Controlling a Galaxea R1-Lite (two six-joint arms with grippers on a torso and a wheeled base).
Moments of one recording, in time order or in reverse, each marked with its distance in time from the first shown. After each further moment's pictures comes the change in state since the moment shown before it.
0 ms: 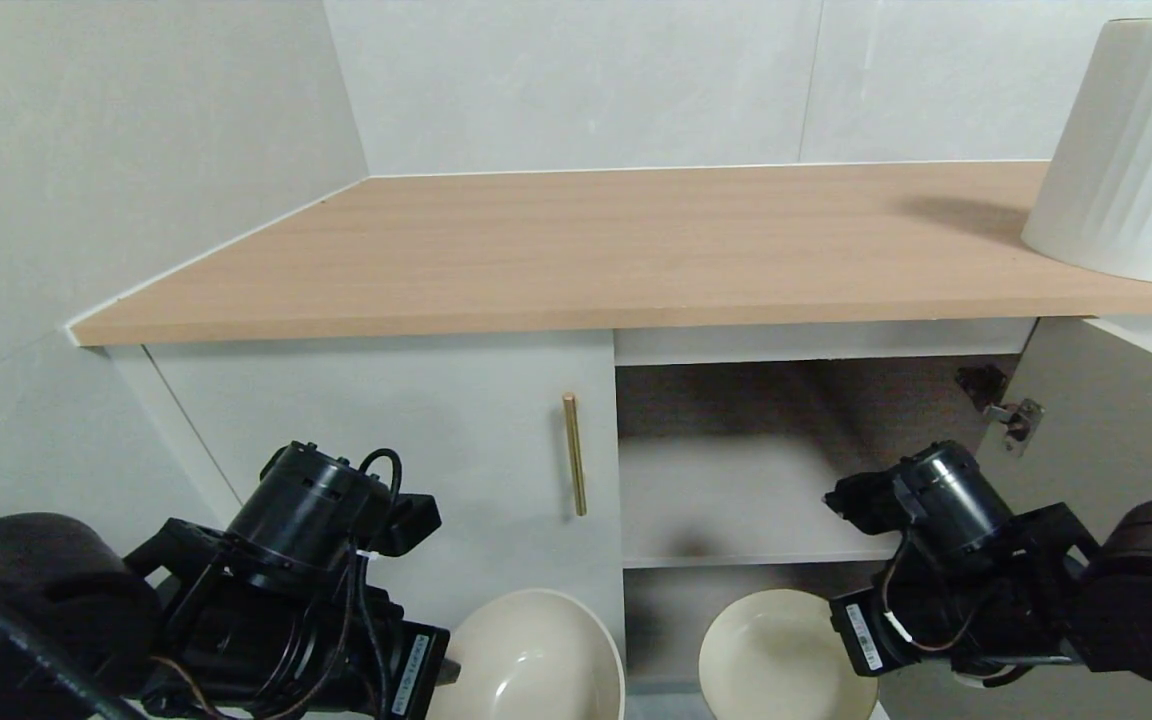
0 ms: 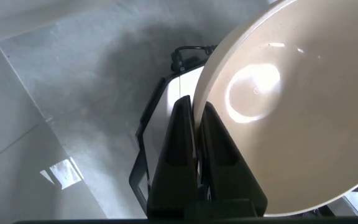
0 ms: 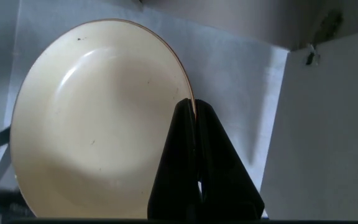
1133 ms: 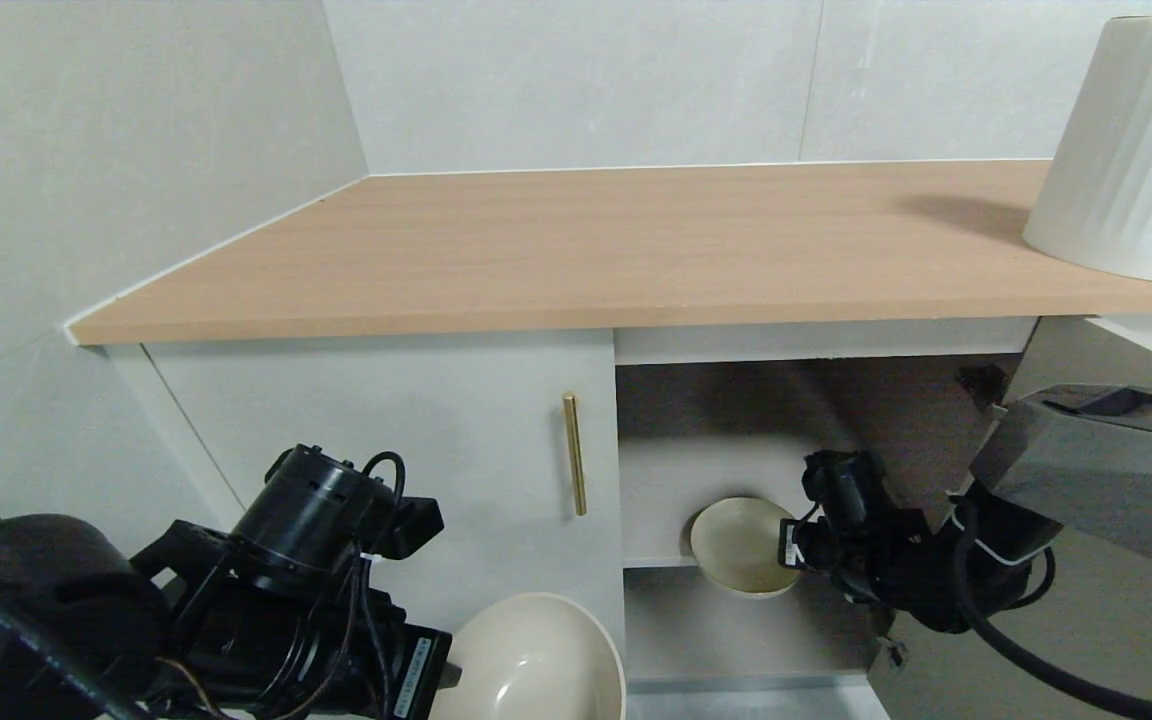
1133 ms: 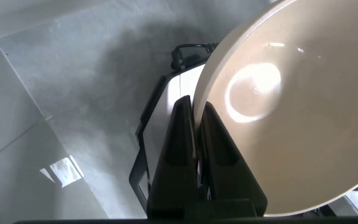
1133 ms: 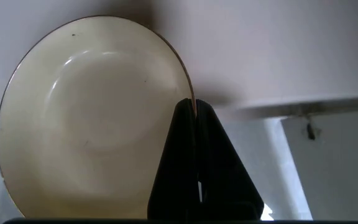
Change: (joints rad) left arm -0.001 0.009 0.002 0.000 0.000 0.000; right arm -0.172 0.527 -0.175 -0.593 -0.185 0.166
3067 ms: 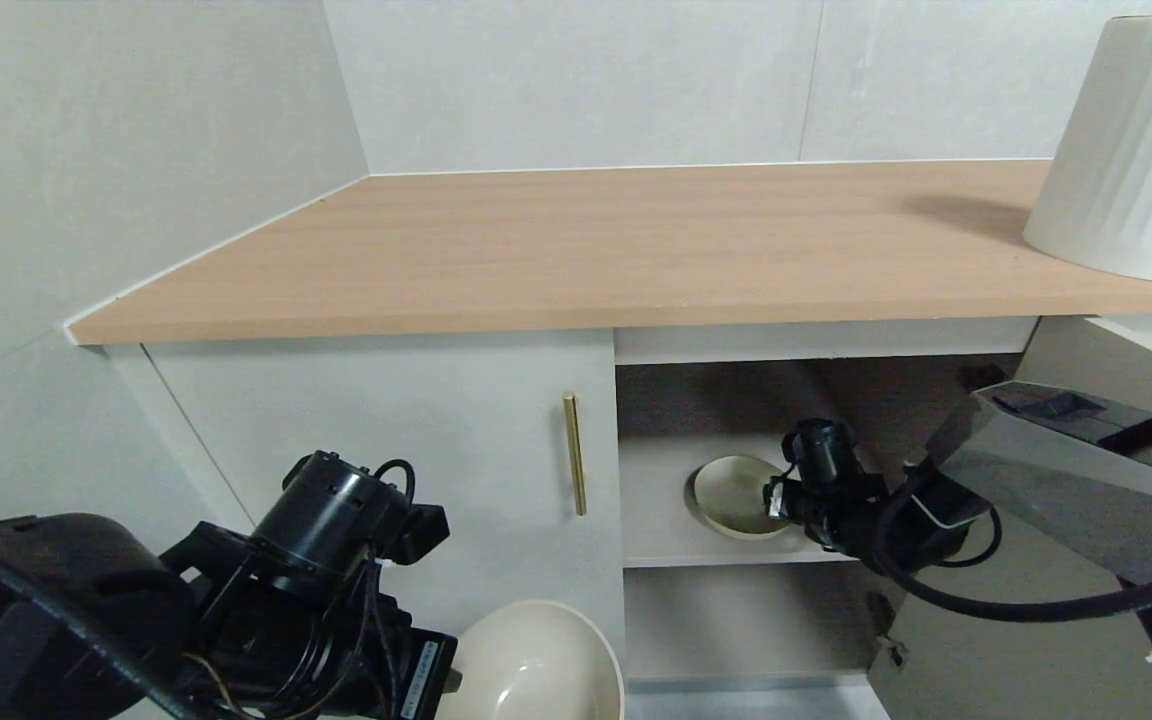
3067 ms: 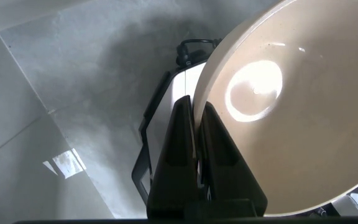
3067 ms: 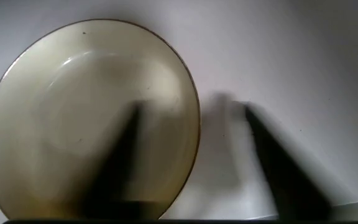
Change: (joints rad) left arm 0.000 0.037 -0.002 -0.001 0.014 0.000; right arm -0.050 0.151 -0.303 0.062 -0.090 -0.003
